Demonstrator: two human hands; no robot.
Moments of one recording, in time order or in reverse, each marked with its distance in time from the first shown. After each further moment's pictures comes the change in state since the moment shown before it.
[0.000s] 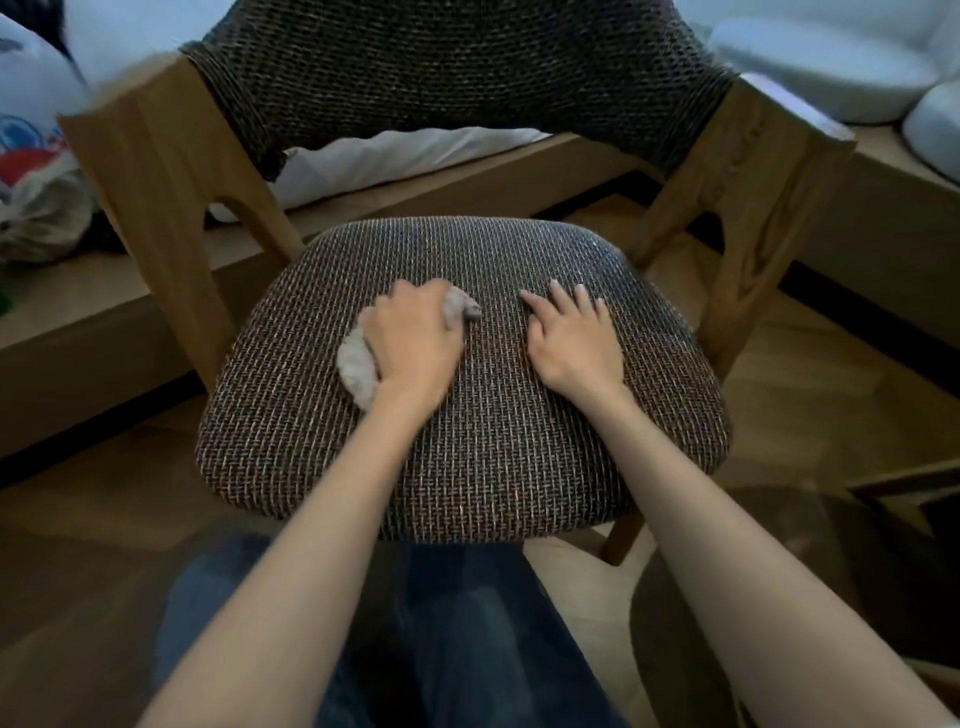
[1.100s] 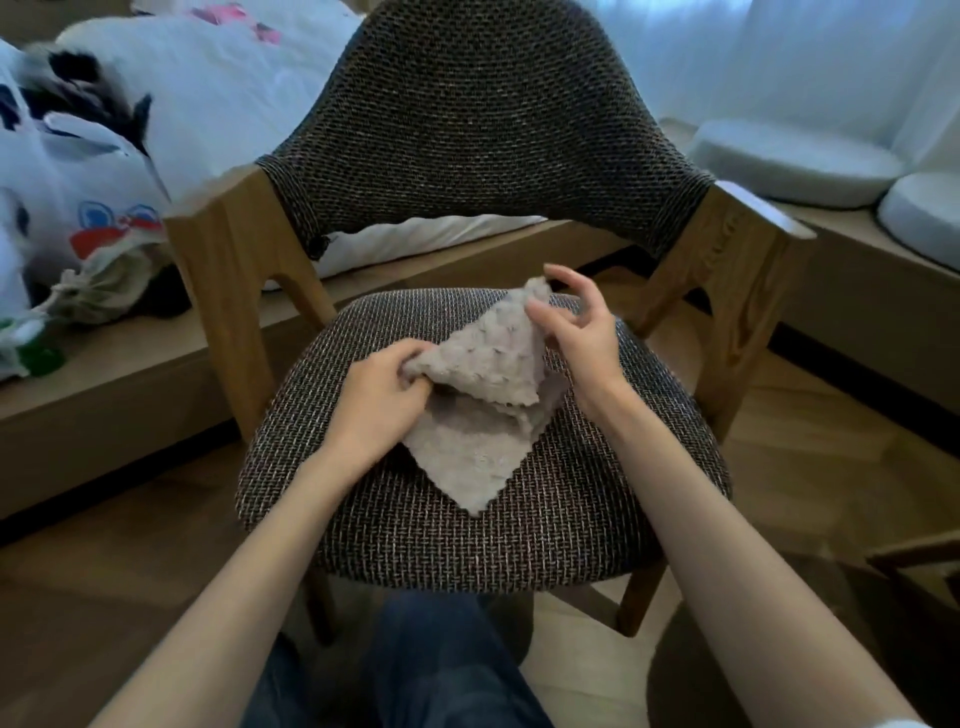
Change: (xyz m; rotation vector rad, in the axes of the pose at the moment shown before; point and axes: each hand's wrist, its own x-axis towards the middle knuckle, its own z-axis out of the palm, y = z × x) left_hand -0.015 -0.047 -0.066 -0.576 -0.063 0.138; right_hand 0.007 -0.027 -0.062 1.479 0.174 -0.043
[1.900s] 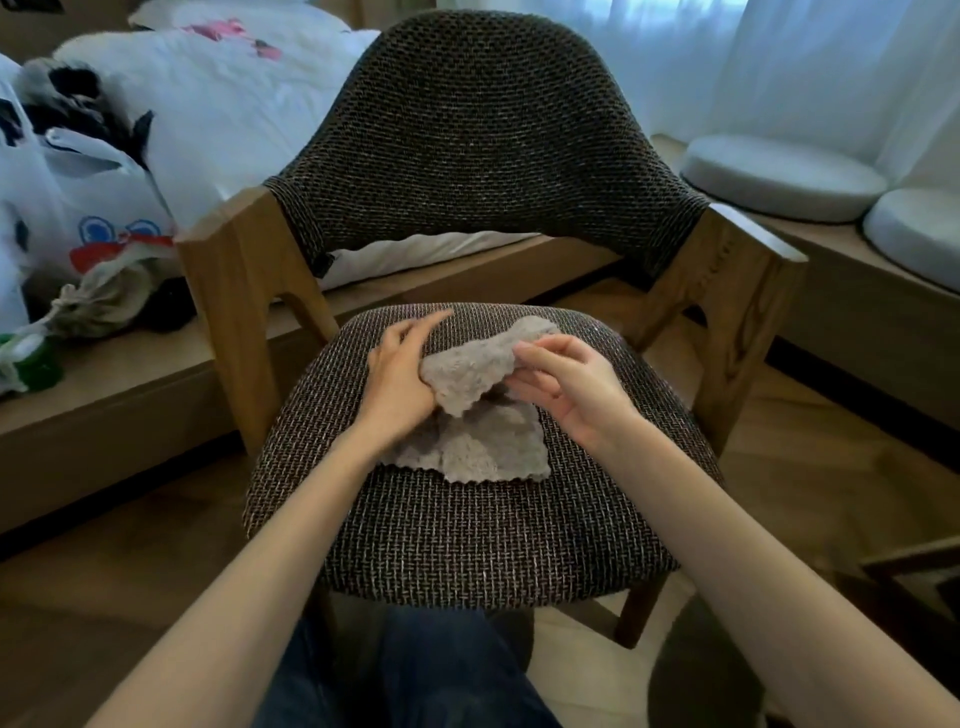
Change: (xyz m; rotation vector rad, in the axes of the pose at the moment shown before) left_hand 0.036 -0.009 0.013 -0.022 -0.095 -0.075; right_hand -0.028 -0.023 0.013 0.291 -0.003 0.403
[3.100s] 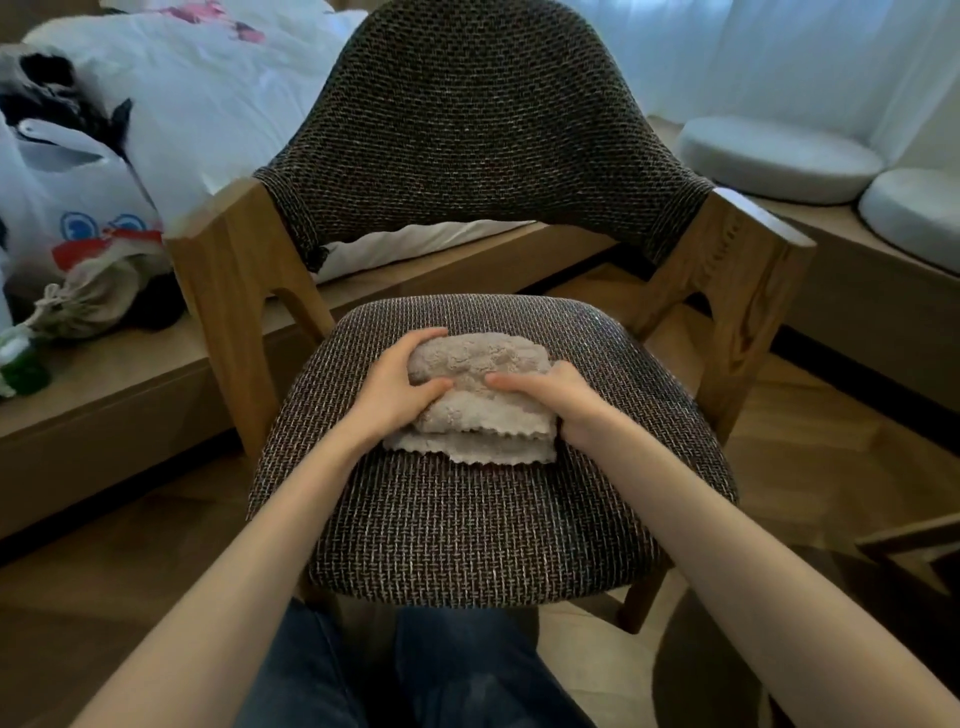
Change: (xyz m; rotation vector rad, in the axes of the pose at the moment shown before) left_hand 0.010 -0.020 -0.002 -0.119 -0.144 0.039; right_hand 0.028 0.024 -0.001 -0.440 0.021 0.213
